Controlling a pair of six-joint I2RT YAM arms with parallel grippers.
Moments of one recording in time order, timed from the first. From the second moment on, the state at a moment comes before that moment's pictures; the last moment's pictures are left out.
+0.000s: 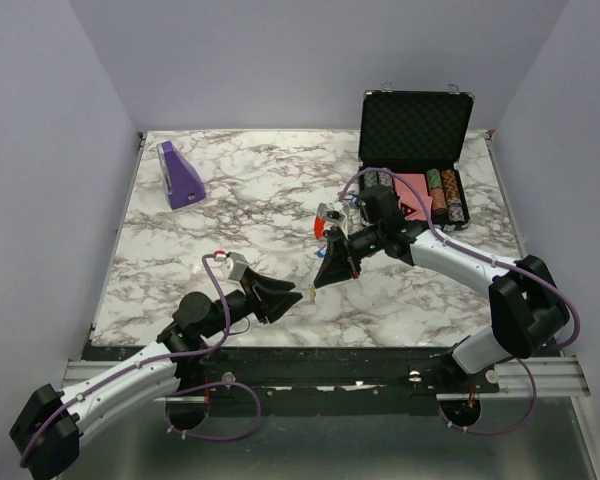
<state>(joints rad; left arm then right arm) -0.81 0.53 0.07 0.60 0.25 -0.59 0.61 1.52 0.96 -0.14 -1.28 -0.10</state>
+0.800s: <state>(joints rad) -0.81 0.79 0.12 0.75 0.35 -0.58 0.61 1.52 0.95 -0.10 -1.30 -0.07</state>
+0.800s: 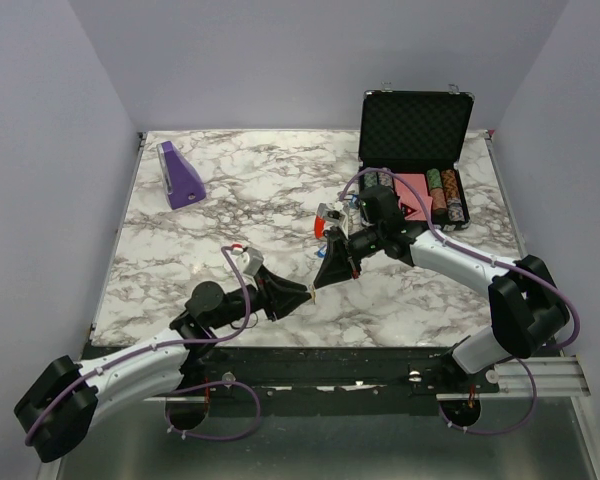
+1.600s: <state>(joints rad) -0.81 0.87 0.18 0.76 0.38 -0.56 0.61 1.52 0.94 -0.10 -1.31 -0.06</state>
